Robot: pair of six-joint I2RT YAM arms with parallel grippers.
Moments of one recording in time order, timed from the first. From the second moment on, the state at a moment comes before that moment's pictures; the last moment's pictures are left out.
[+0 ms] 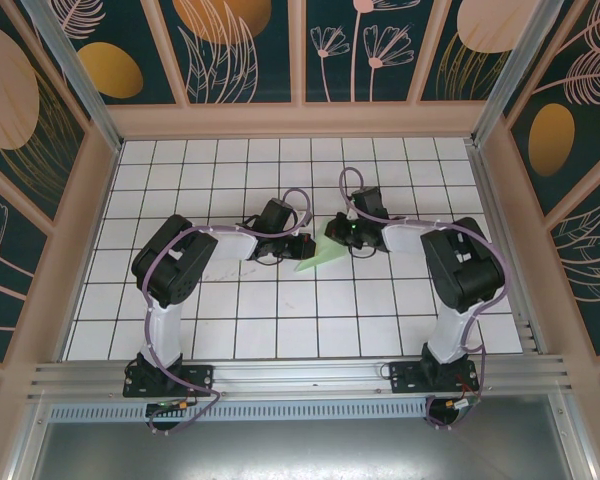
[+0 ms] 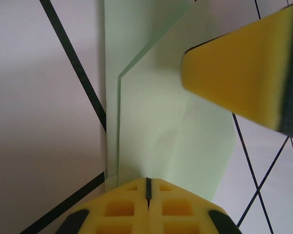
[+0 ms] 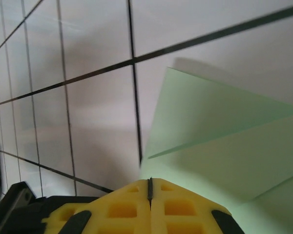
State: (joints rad) left arm -0.63 2.03 1.08 0.08 0.48 -0.50; right arm 0.43 1.83 0.93 0.05 -0.40 0.76
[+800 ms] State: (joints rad) left arm -0.61 1.96 1.13 -0.04 0.44 -0.57; right arm 0.43 1.88 0.92 0.05 -0.41 0.78
